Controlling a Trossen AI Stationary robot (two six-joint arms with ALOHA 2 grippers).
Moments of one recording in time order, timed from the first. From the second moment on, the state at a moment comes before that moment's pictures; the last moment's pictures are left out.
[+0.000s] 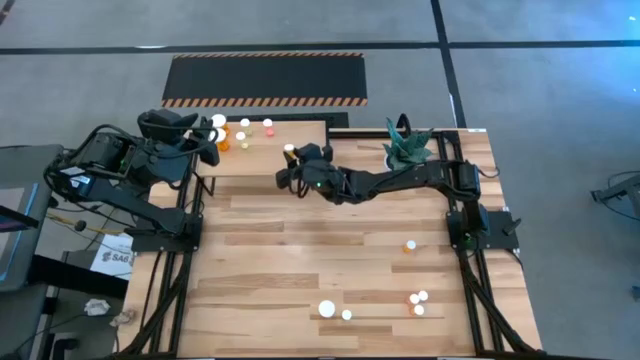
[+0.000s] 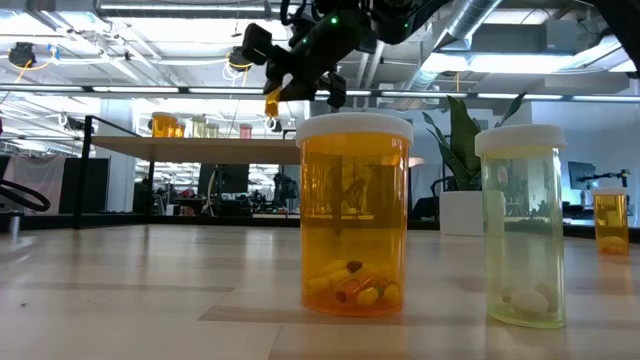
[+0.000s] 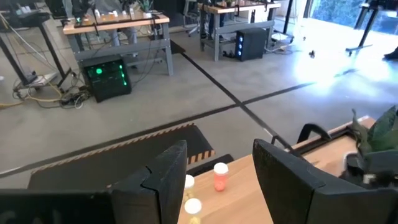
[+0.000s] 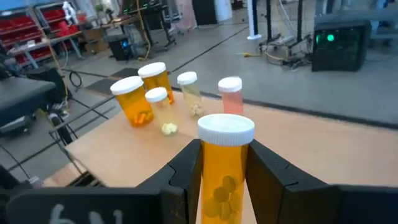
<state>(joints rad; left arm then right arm) -0.16 1.05 1.64 -1.39 -1.18 -0.78 -0.07 2.02 1.53 0.27 0.75 0.44</state>
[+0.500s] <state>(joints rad) -0.16 1.03 1.64 -1.43 -1.13 -0.52 -0.02 2.16 1.55 0.41 1.00 0.54</state>
